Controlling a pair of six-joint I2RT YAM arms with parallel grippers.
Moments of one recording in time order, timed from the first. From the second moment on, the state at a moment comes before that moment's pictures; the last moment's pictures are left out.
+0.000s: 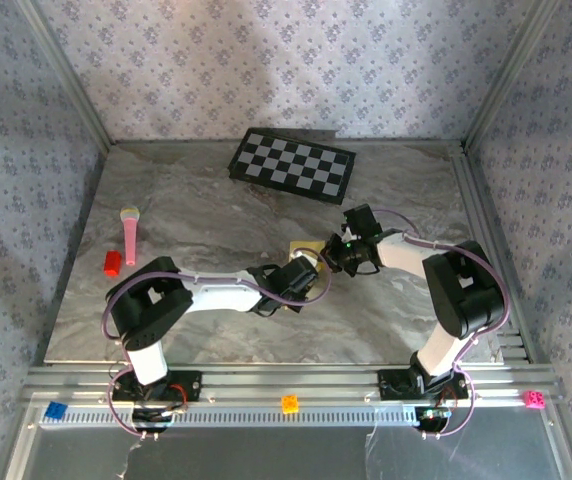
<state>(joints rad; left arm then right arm) -1.07 1.76 0.94 -0.20 -0.24 -0.44 0.42 1.67 0.85 -0.21 -0.49 0.96</state>
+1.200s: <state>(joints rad) -1.01 1.74 0.86 -0.08 -0.13 -0.59 0.36 1.49 0.76 -0.27 -0.44 0.92</state>
